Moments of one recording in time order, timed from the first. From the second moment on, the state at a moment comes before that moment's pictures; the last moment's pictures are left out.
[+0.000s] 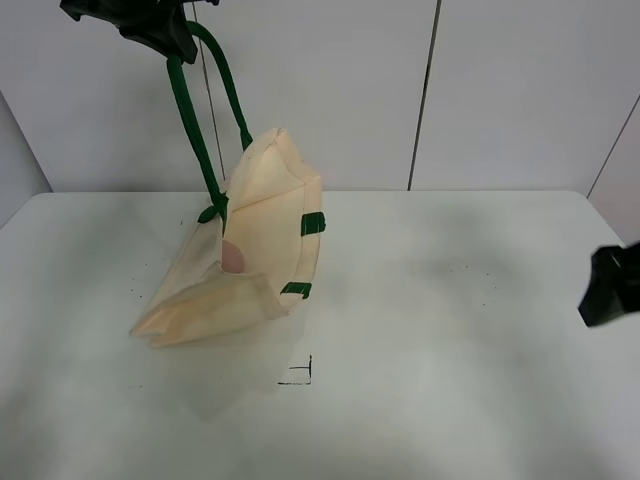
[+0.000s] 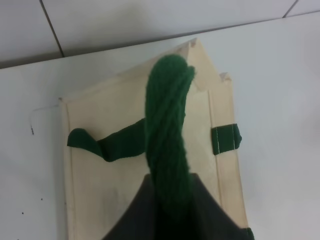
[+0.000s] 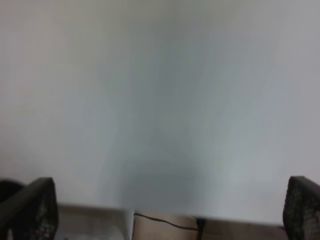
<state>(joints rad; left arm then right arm) -0.30 1.89 -2.21 -0.03 1.18 -0.11 0.07 1.08 -0.92 0.03 1.21 0.01</state>
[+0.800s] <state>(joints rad) -0.30 1.89 -2.21 -0.03 1.18 -0.11 0.07 0.07 -0.49 0.02 1.03 0.00</state>
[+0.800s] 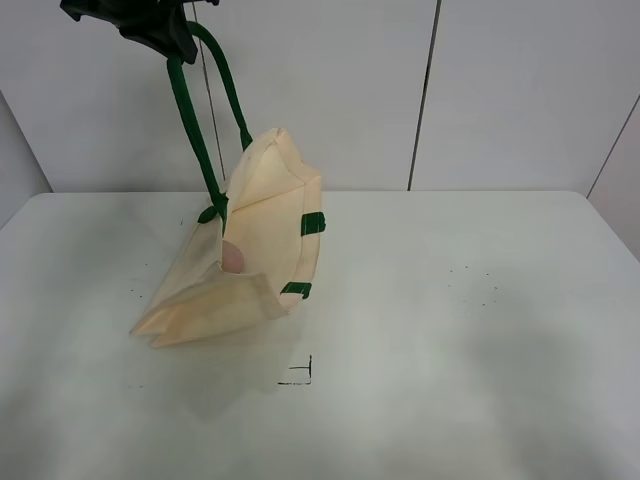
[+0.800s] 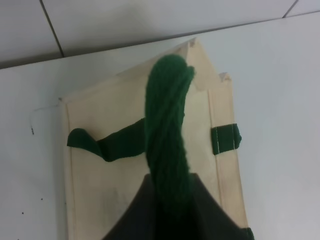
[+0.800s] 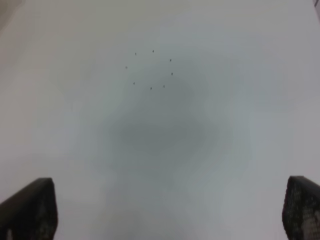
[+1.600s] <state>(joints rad) -0.30 1.94 -2.16 -0.04 1.18 -0.11 0.05 0.00 -0.49 0.02 1.03 0.00</state>
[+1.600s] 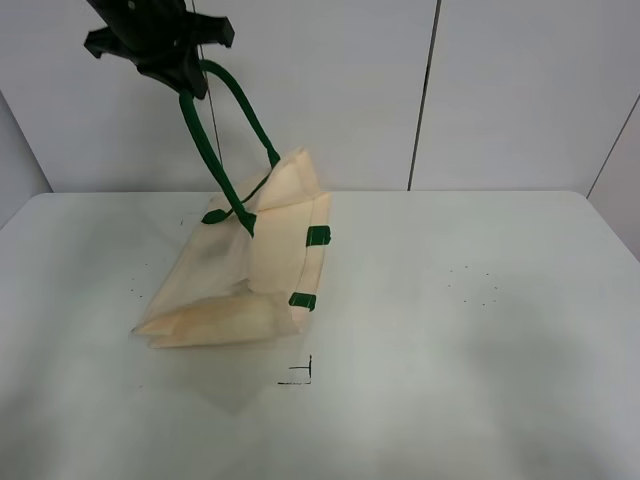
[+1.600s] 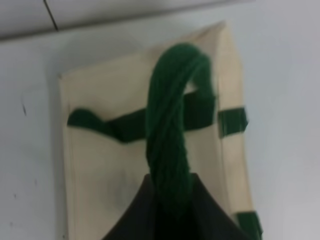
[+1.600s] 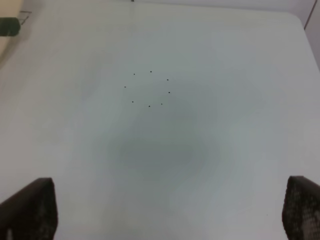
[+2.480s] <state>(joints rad) -0.30 2.23 -2.09 0.00 1.17 -0.05 0.05 0.00 -0.49 0.02 1.03 -0.01</state>
